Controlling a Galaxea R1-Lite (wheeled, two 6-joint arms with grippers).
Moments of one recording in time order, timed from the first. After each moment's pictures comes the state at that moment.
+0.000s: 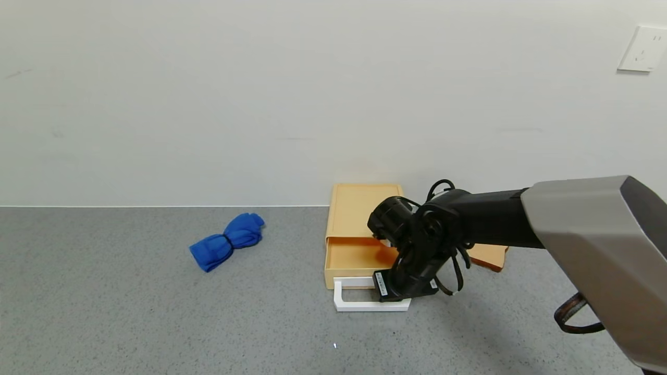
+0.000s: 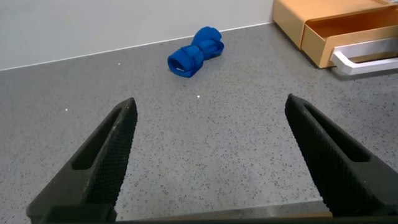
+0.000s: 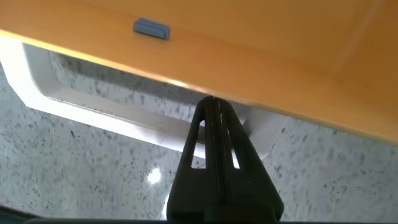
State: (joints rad) left arm 0.00 0.00 0.00 -0.05 0.00 0.13; right arm 0.64 2.36 -1.83 0.75 0.03 0.44
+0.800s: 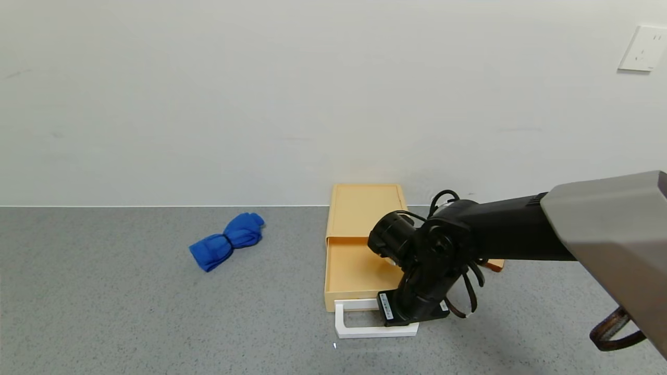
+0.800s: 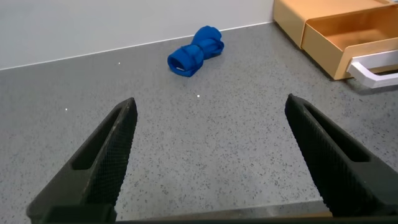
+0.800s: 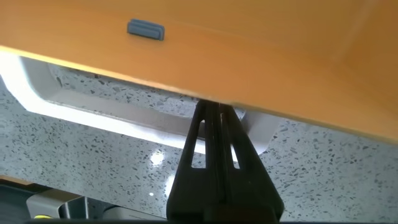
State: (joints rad) left arm 0.00 0.00 0.00 -0.05 0.00 0.13; right arm 0.70 2.27 -1.65 0.74 0.04 0.51
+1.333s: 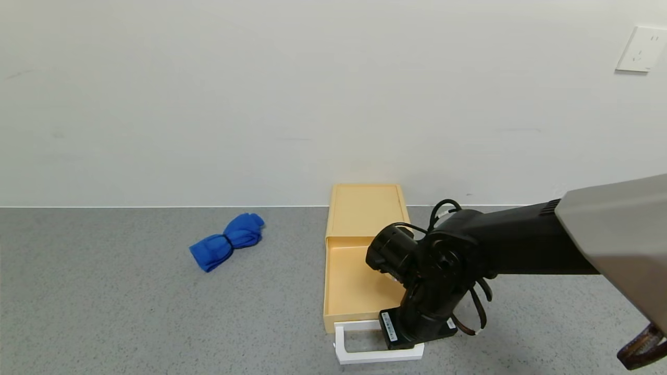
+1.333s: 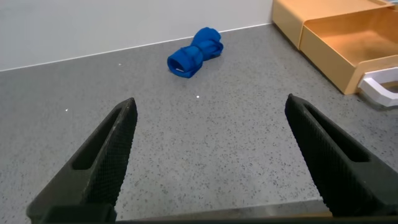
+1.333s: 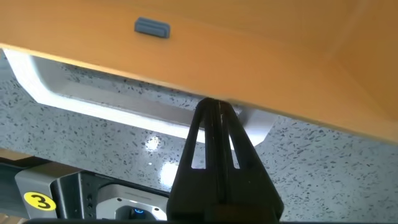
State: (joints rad) left arm 0.00 0.00 0.00 -0.05 0.00 0.13; right arm 0.74 2.22 -1.57 0.72 0.04 0.52
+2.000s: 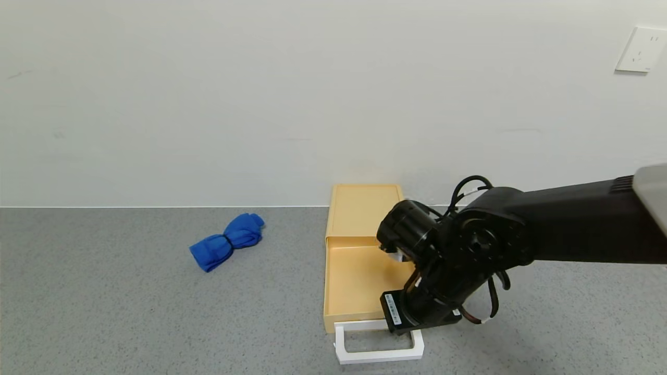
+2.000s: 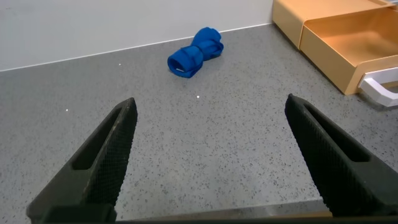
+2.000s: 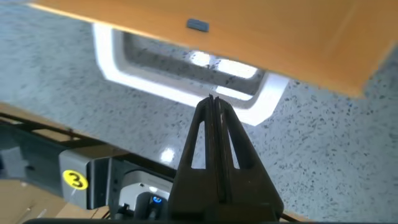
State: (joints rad) left arm 0.00 0.00 0.00 -0.05 0.00 0.13; right arm 0.73 2.10 -1.56 0.70 0.10 0.52
